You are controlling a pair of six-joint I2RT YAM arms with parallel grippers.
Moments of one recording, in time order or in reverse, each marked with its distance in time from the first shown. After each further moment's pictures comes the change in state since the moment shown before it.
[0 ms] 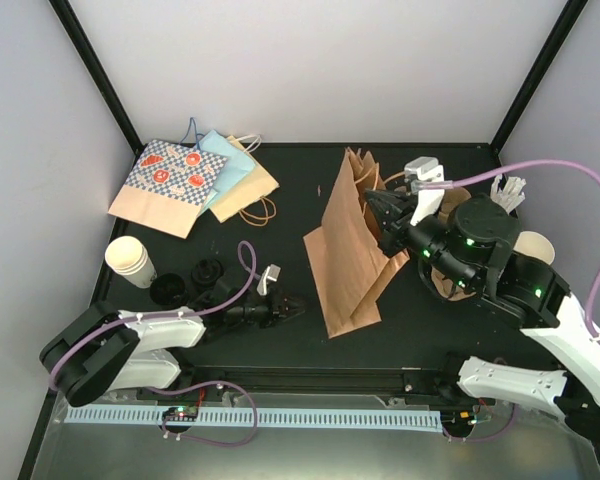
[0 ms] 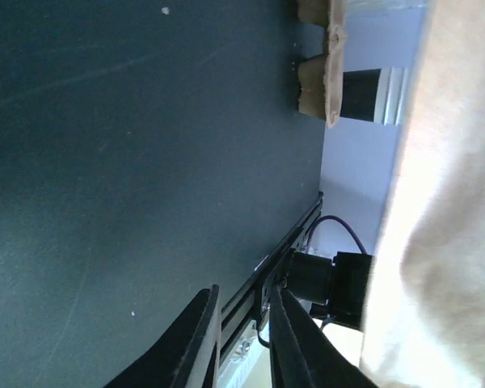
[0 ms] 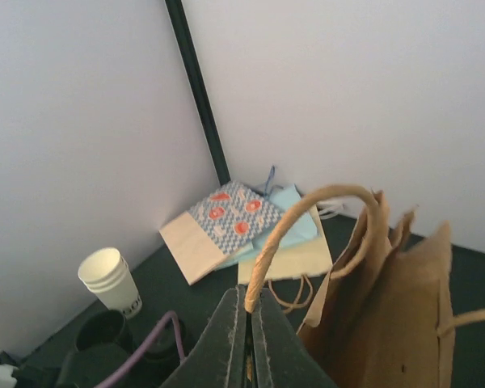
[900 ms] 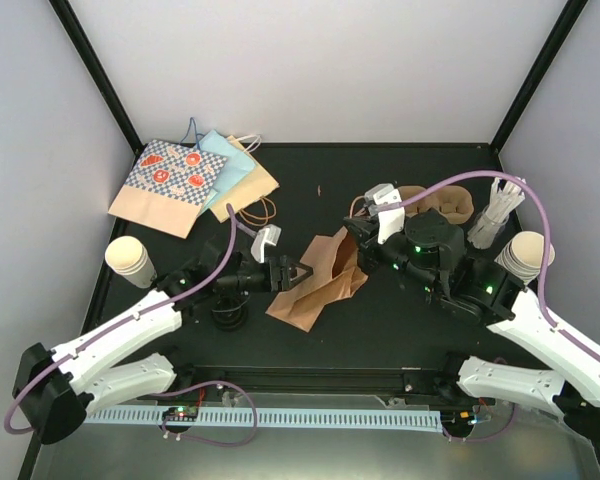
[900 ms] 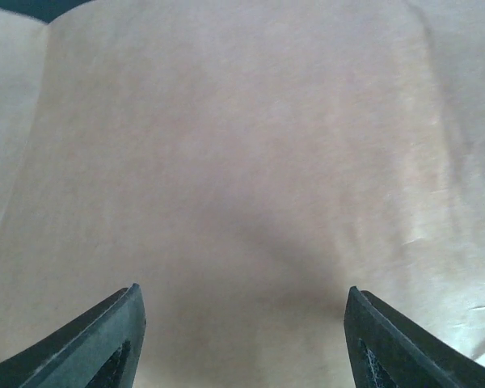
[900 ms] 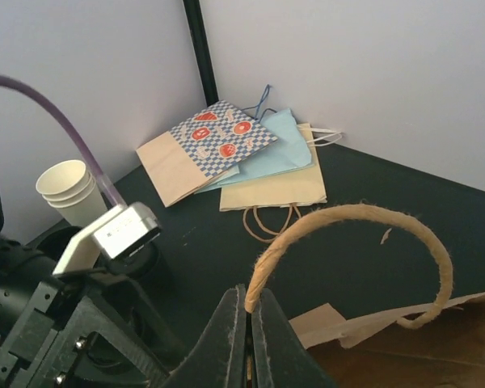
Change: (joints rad) left arm 0.001 -0.258 0.426 -0.684 -0.129 0.376; right arm 0.000 -0.001 -0.222 0.060 -0.028 -0.045
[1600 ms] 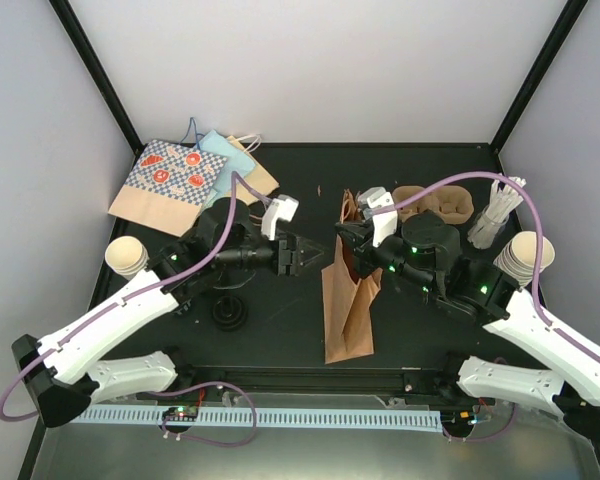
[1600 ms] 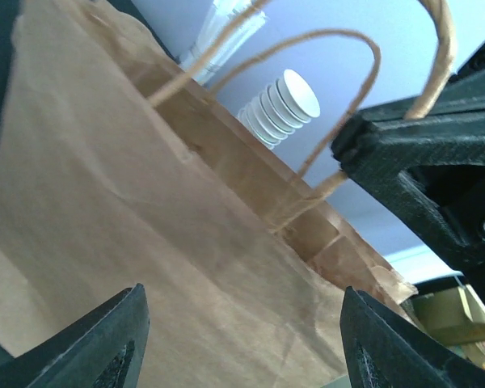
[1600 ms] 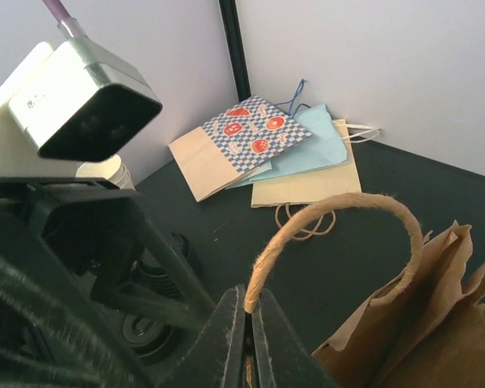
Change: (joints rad) left arm -0.062 0.089 0.417 -0.238 0.005 0.252; right arm 0.000 0.003 -0.033 0.045 -0.095 0.016
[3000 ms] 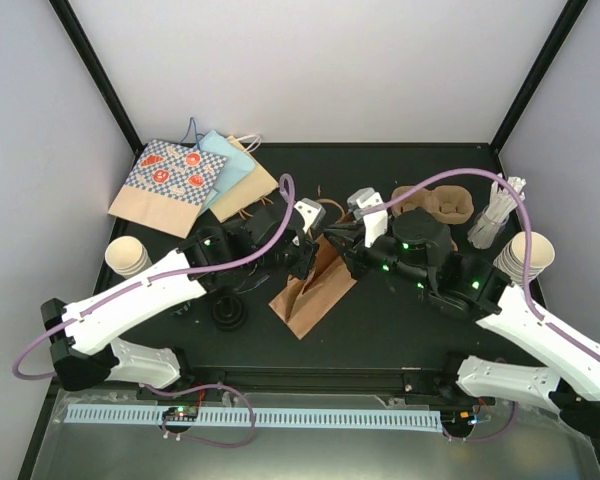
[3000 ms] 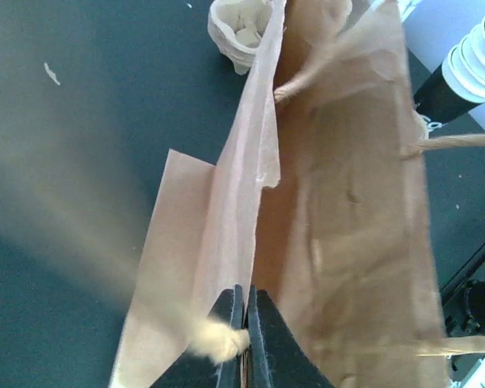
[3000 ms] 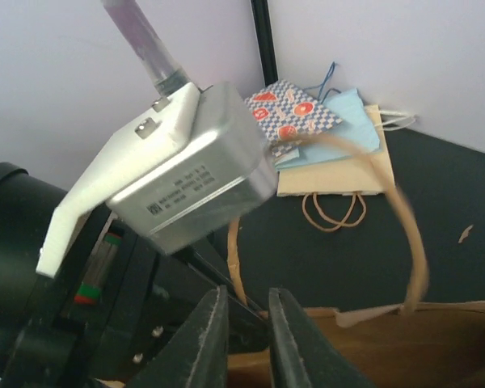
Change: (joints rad) left arm -0.234 0.242 0.322 -0.447 -0.606 0.188; right arm 0.000 0.056 0.014 0.003 -0.083 0.018
